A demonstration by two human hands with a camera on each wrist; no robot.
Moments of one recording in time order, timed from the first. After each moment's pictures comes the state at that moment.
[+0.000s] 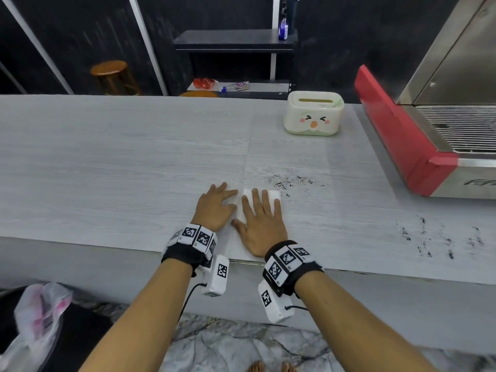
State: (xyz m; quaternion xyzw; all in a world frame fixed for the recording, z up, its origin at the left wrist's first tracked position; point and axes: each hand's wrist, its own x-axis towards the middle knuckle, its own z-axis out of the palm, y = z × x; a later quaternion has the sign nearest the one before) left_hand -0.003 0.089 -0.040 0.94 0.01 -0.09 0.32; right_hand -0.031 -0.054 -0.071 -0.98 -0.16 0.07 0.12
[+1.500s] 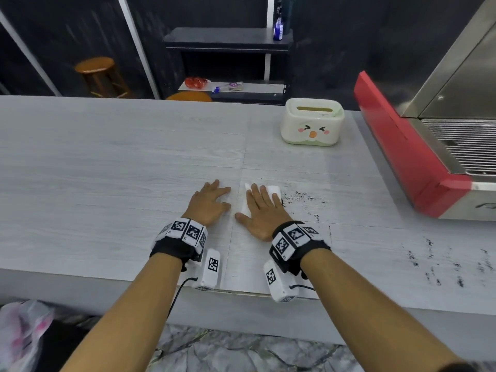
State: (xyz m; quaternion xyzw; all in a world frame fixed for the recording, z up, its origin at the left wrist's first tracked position) left_hand 0.062 0.101 -0.035 0.94 0.00 -0.14 0.31; right_hand 0.049 -0.069 -0.044 -0.96 -0.17 0.21 0.08
